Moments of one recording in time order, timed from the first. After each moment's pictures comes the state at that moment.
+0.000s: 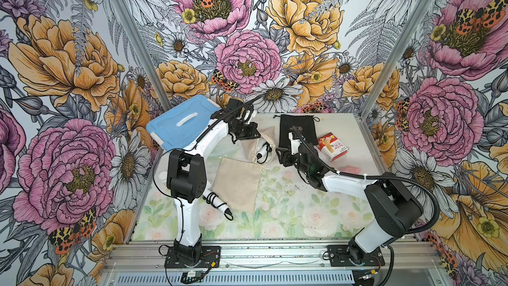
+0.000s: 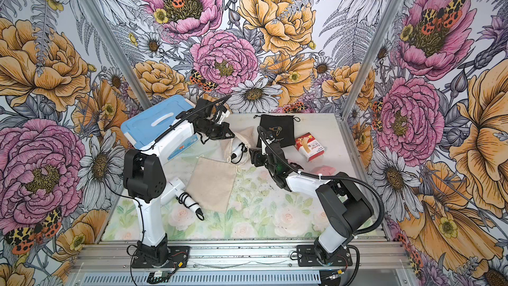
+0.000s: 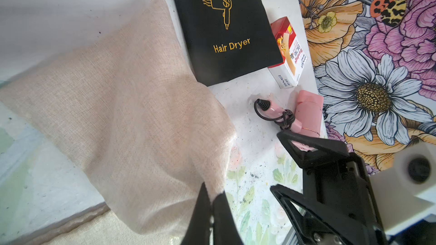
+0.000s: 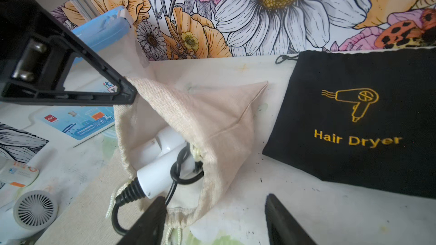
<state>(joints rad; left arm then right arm) -0.33 2.01 1.82 -0.84 0.56 -0.24 0.58 1.65 0.83 0.45 0.02 0.32</state>
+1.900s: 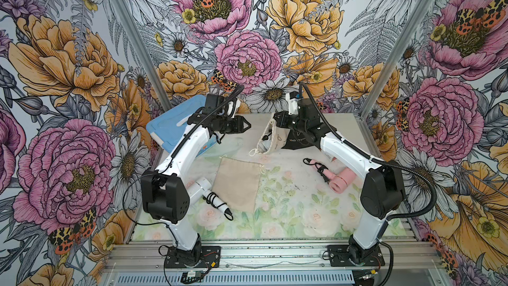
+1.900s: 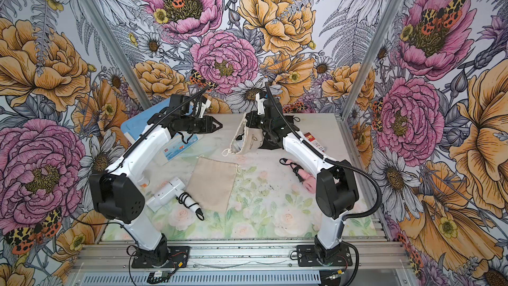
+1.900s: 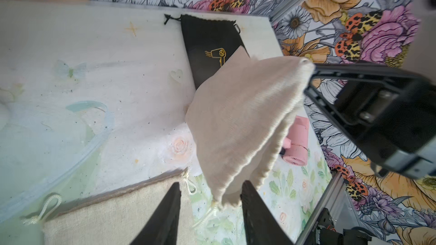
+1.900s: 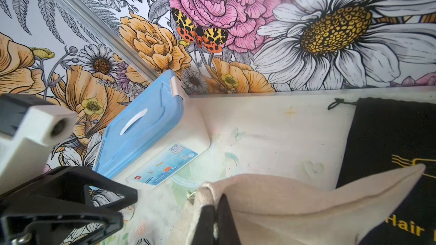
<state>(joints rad) -0.25 1.67 1.60 -0.71 0.53 -0.26 0.46 1.80 1.56 -0.14 -0.28 0.52</state>
